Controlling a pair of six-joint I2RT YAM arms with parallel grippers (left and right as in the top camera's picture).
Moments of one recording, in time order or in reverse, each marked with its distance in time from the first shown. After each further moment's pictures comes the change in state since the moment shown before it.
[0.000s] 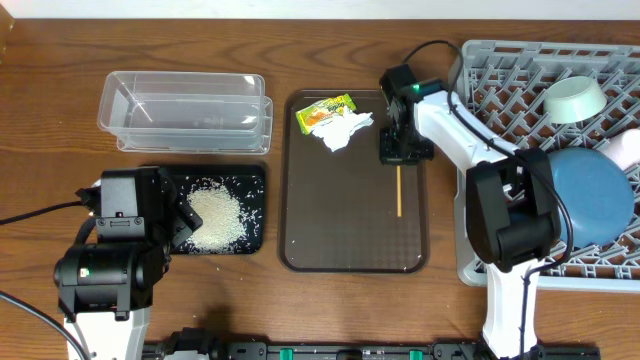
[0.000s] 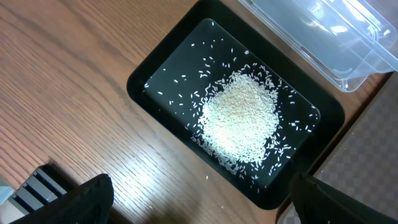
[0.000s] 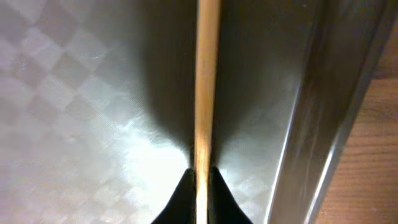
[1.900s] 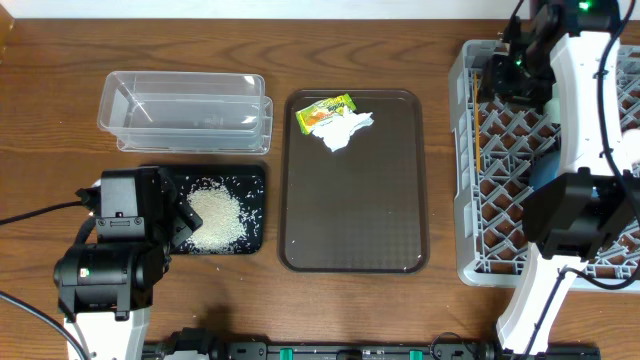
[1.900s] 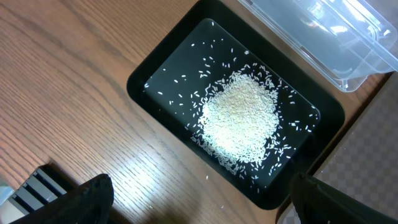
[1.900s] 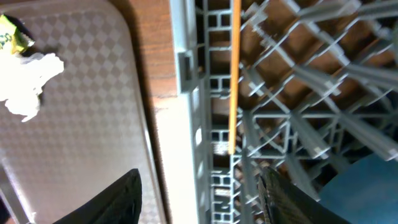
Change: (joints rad) left arm 0.000 0.000 0.000 0.000 0.000 0.000; right arm -0.407 0.003 0.612 -0.516 -0.119 -0.296
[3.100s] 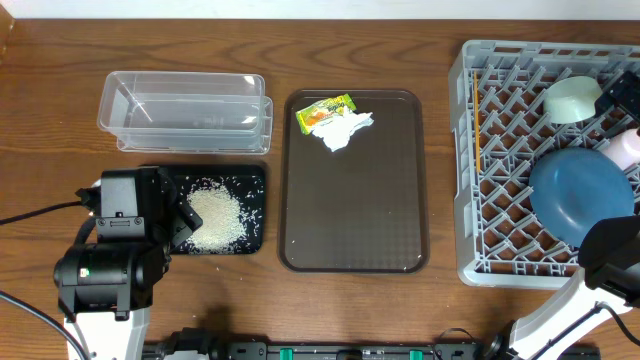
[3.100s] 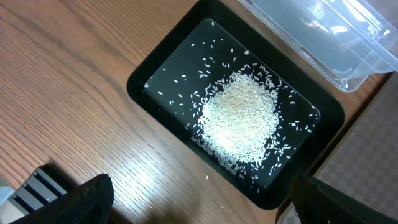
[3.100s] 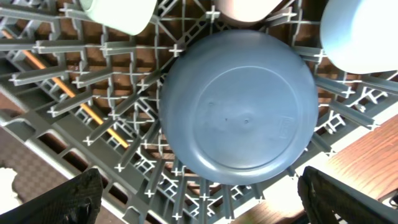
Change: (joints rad) left arm 0.000 0.000 0.000 0.000 0.000 0.000; right arm -0.413 -0.176 -0.005 -0.142 0.132 0.271
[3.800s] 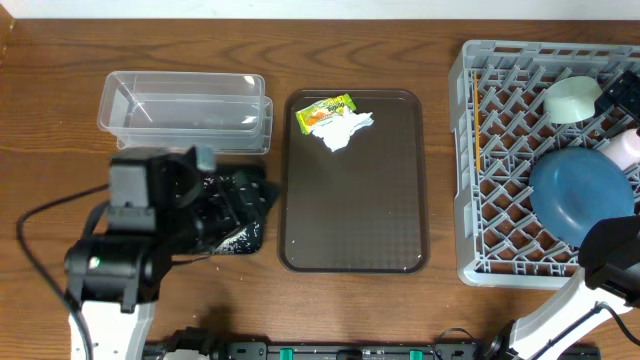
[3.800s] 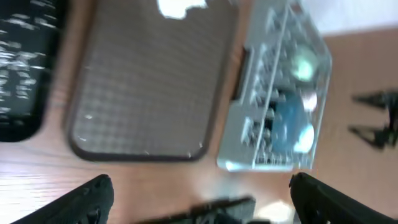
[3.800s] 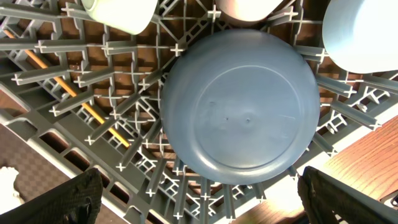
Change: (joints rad) left arm -0.097 0.035 0.024 0.186 0.872 -0.022; right arm -0.001 0.000 0.000 0.000 -0.002 0.000
